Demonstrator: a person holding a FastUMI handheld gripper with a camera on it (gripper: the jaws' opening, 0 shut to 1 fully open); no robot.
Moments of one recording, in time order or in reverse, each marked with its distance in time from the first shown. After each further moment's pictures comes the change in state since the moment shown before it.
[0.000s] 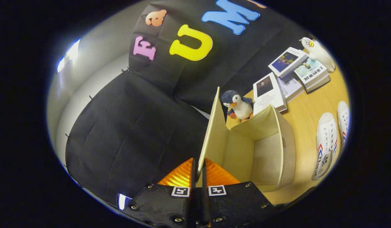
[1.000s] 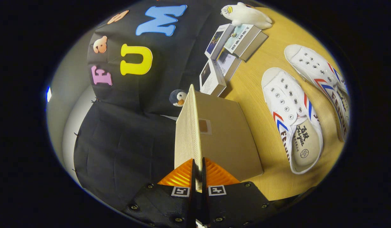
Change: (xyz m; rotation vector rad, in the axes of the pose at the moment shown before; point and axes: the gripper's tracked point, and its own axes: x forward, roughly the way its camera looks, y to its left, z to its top) arm -0.041 -0.172 -0.053 0.366 -0.015 -0.135
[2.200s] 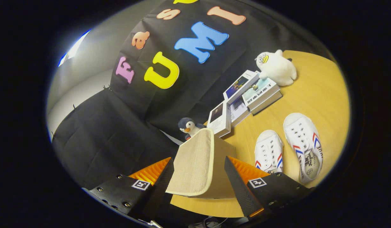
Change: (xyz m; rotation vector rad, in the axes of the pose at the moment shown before) arm -0.059 0.023 0.054 -0.267 -0.267 -0.031
